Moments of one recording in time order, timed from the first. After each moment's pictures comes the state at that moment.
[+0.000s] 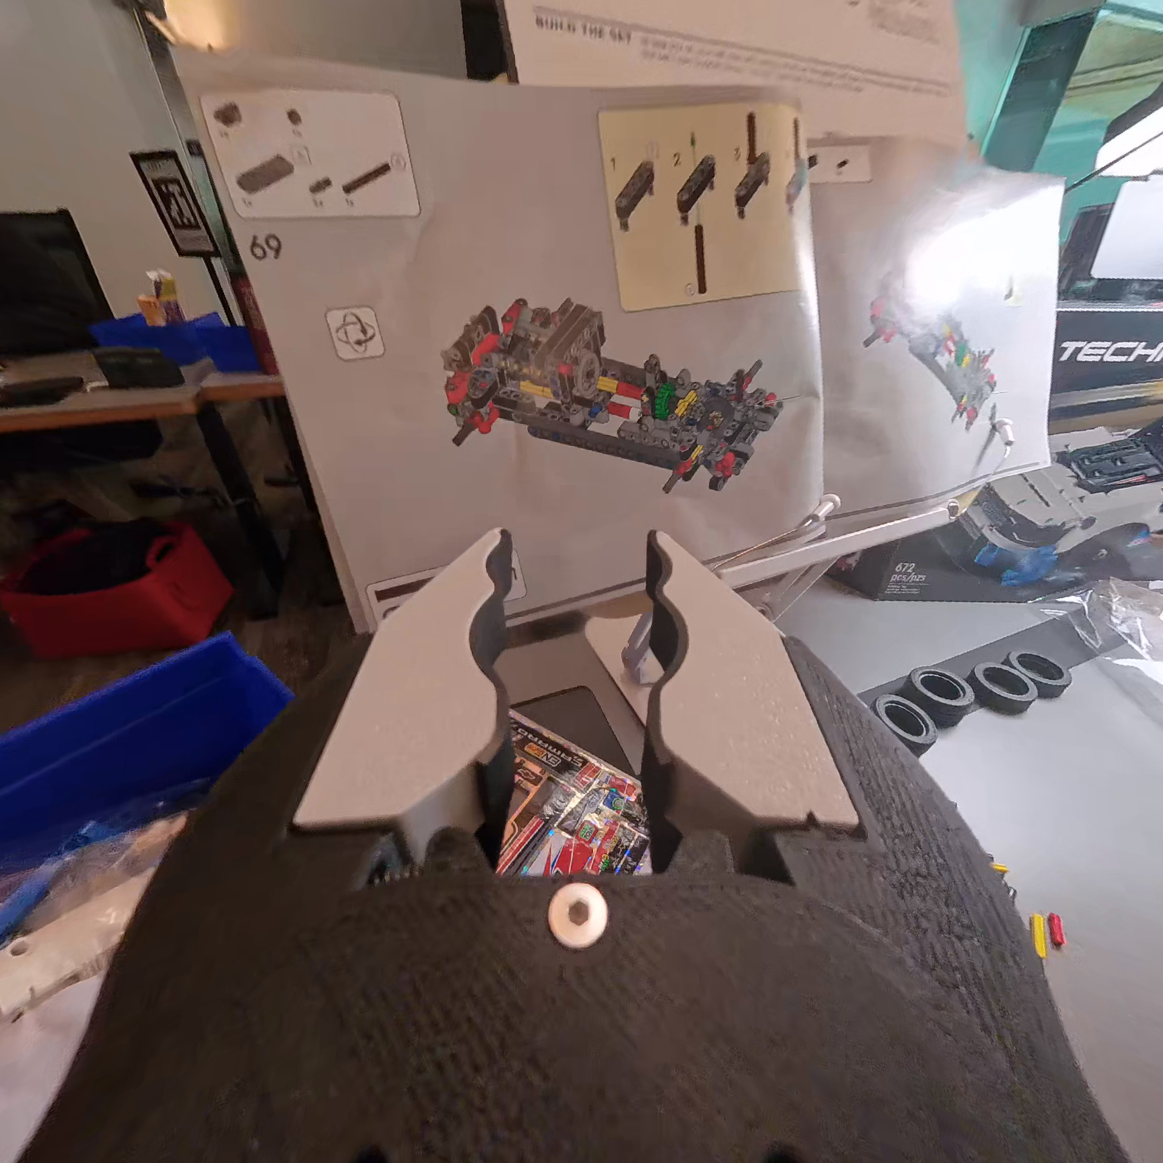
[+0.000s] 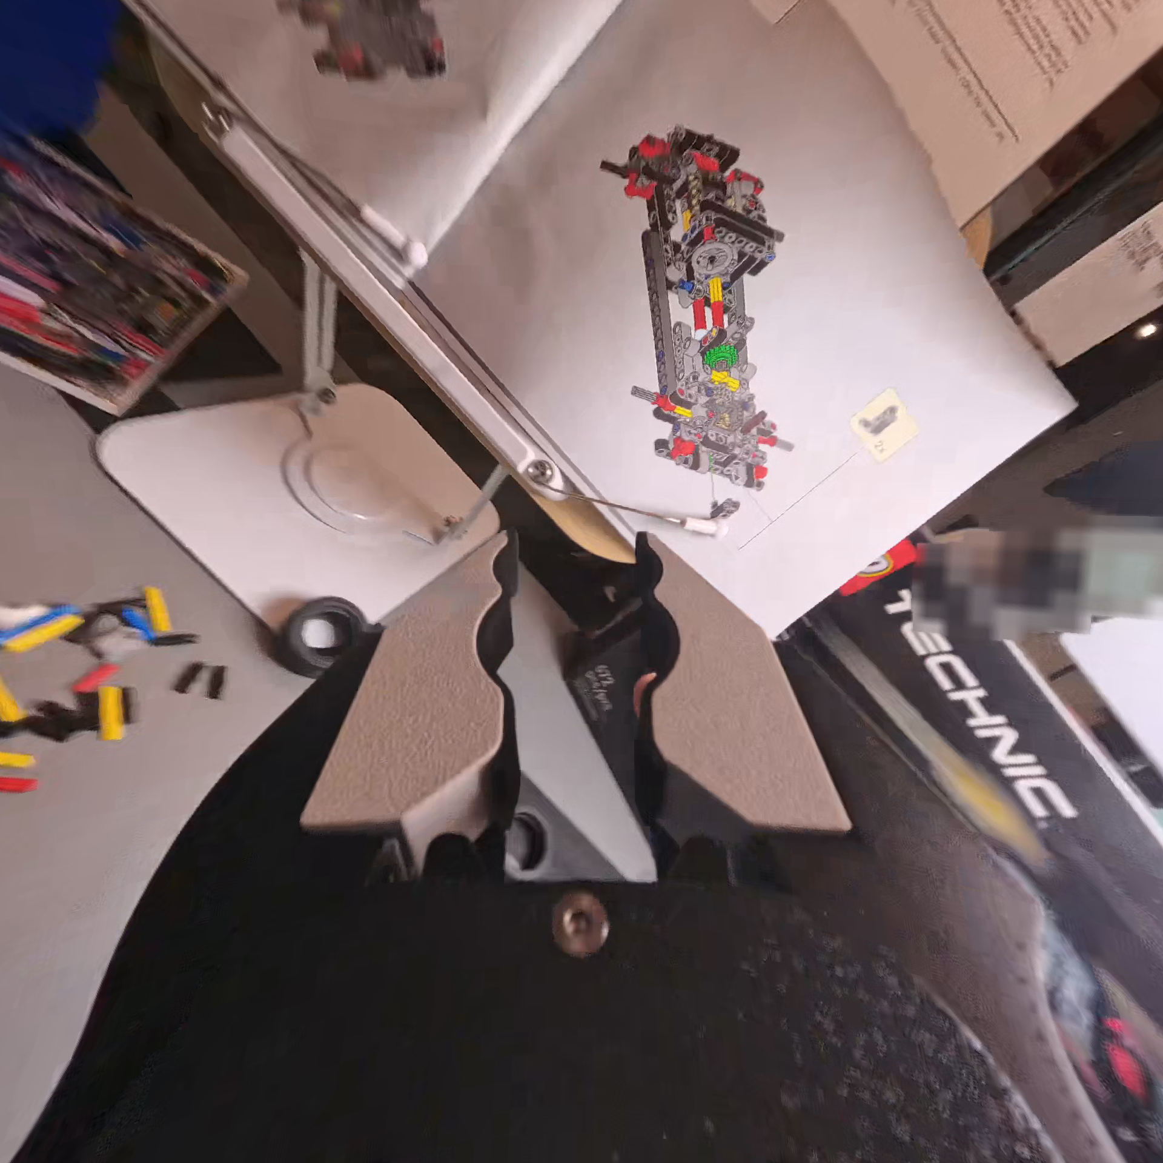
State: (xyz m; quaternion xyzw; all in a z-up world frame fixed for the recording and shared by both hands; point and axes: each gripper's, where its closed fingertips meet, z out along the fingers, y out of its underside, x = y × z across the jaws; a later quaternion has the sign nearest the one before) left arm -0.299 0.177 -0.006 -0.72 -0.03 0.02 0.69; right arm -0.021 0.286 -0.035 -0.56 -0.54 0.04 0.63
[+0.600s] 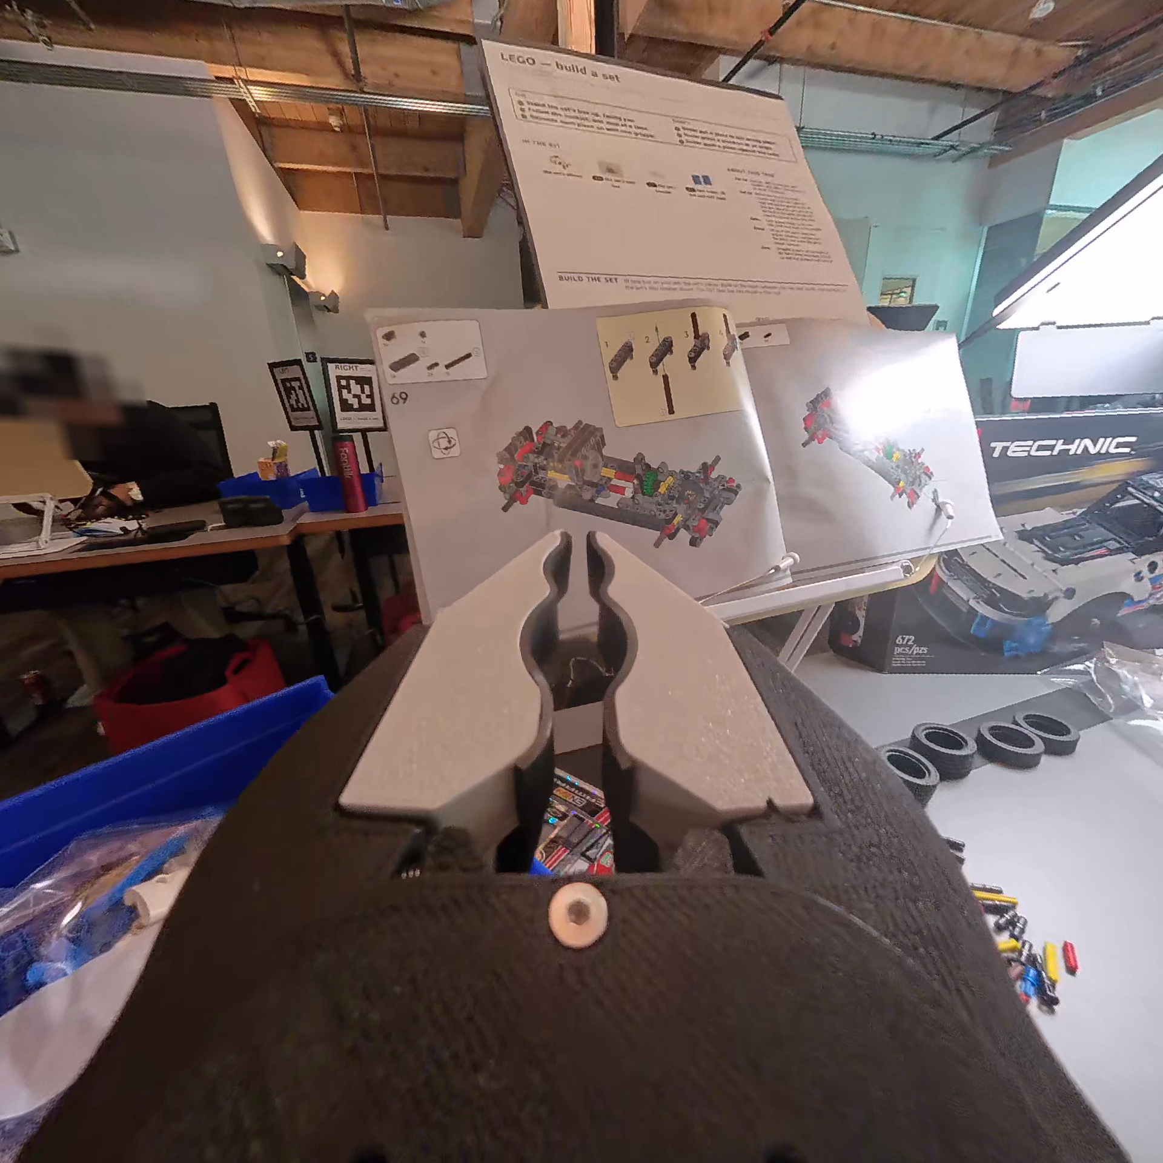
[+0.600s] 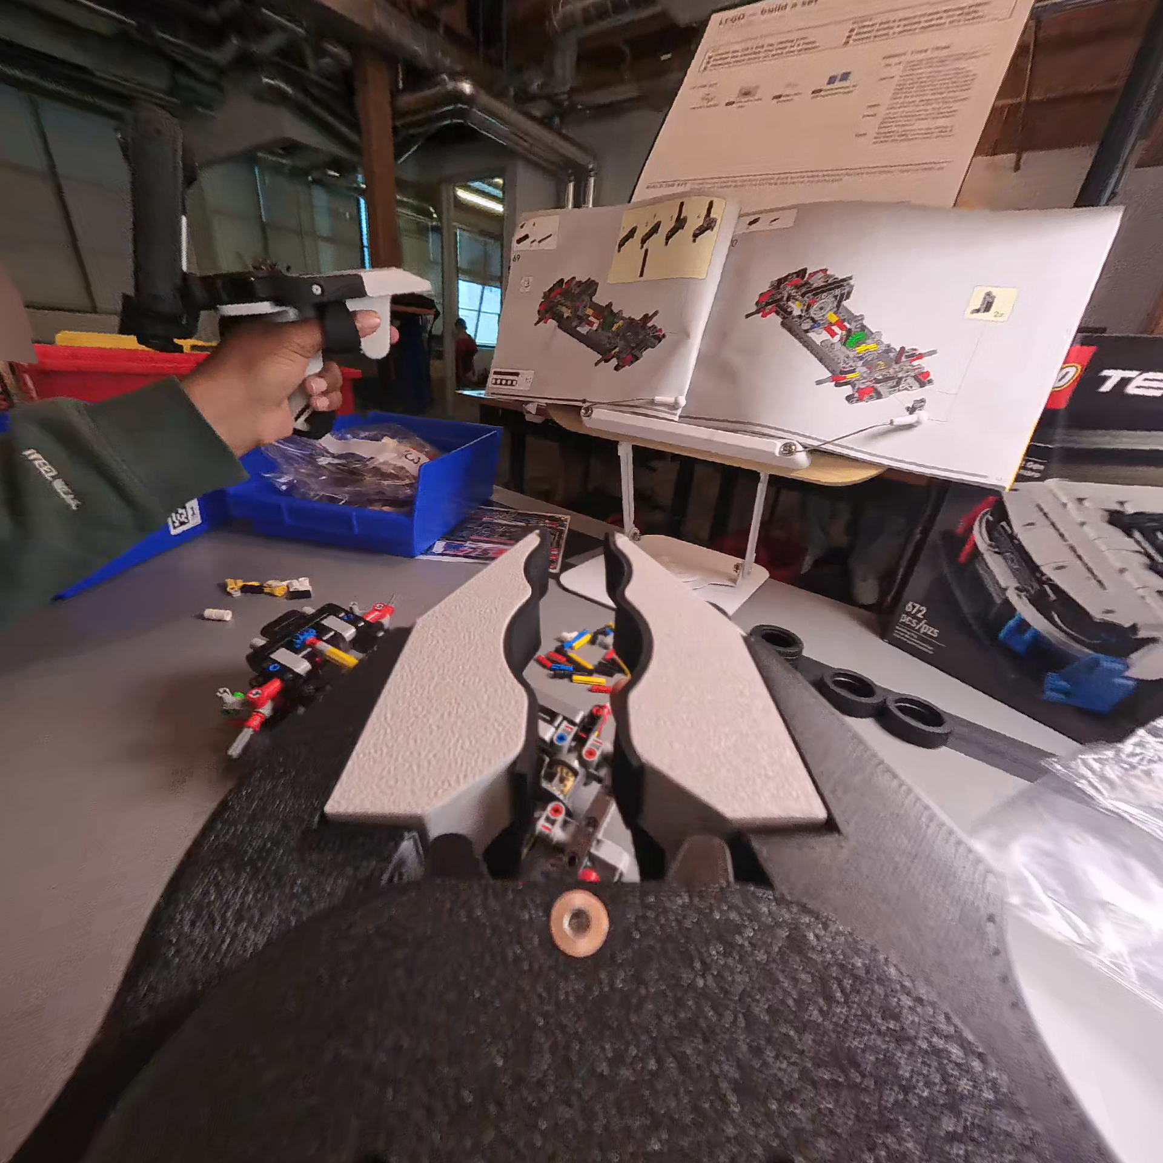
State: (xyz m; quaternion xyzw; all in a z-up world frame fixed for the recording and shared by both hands) left arm -0.287 0.101 0.026 -0.63 -0.03 0.07 0.78; right arm 0.064 0.072 -0.064 -0.54 -0.37 0.37 0.66
